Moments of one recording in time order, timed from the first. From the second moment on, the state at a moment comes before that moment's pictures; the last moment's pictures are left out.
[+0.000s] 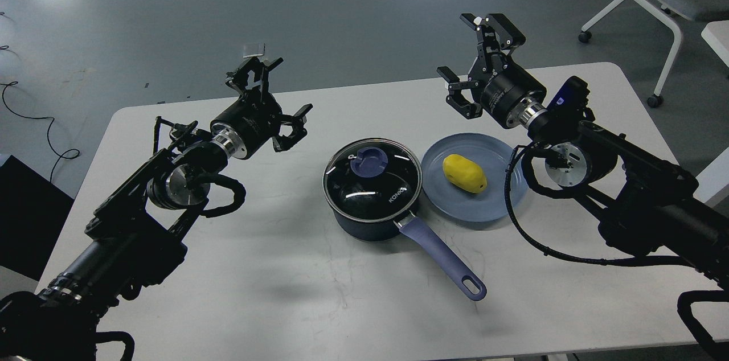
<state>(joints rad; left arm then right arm) -0.69 0.25 -0.83 -0.89 0.10 -0.23 -0.01 0.67 -0.21 0.77 1.02 -0.32 0.07 0.21</state>
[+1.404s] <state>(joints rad) -0.66 0.26 -0.86 -0.91 0.10 -0.23 -0.15 0.68 -0.23 0.80 1.01 -0.32 0.07 0.21</state>
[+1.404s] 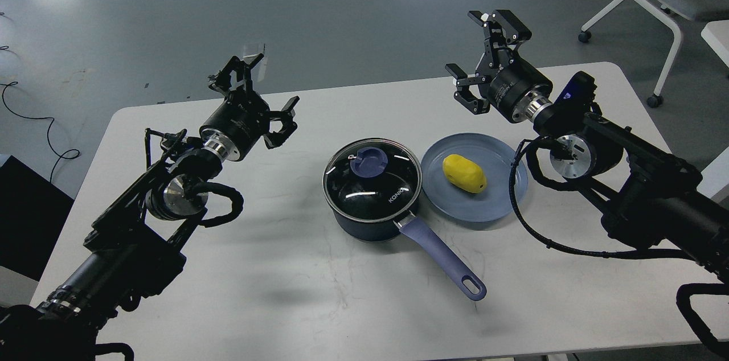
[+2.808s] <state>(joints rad) -0.69 0.56 -0.59 -1.48 1.89 0.22 -0.19 0.62 -0.29 0.95 0.96 -0.31 0.06 0.22</state>
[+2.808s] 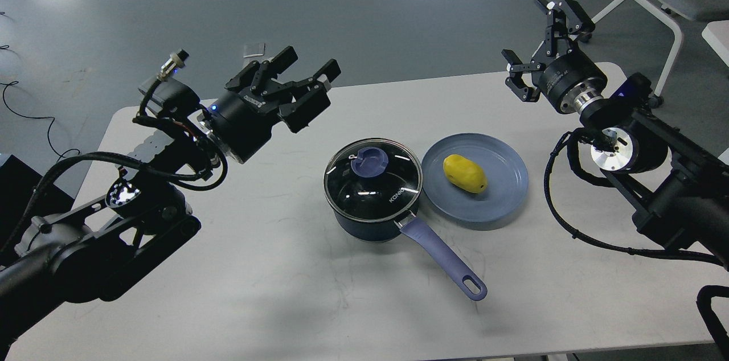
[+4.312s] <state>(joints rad) -0.62 0.32 -0.46 -1.23 2.18 0.20 -0.18 0.61 -0.30 0.95 0.93 -0.31 0.06 0.21</state>
